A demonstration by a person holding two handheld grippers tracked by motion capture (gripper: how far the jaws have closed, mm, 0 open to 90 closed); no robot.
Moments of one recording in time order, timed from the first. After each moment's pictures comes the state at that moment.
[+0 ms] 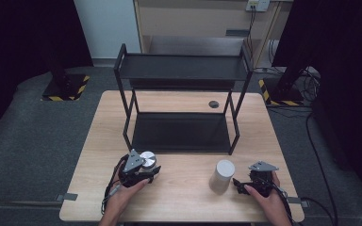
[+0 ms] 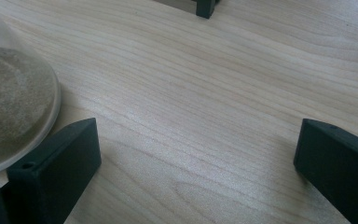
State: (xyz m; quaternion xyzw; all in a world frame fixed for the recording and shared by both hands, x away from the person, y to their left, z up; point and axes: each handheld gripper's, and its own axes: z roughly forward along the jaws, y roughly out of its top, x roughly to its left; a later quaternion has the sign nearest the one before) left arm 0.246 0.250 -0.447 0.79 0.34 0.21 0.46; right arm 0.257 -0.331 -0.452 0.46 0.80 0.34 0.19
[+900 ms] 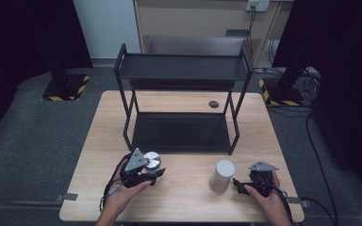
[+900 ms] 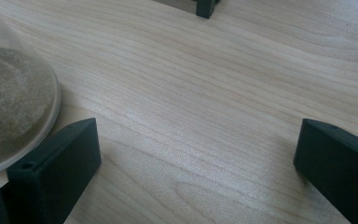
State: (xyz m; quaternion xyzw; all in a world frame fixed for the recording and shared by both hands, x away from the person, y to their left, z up) left arm 0.248 0.249 -0.417 0.81 0.30 0.18 0.47; right arm 0.257 -0.331 -0.452 0.46 0.80 0.34 0.19
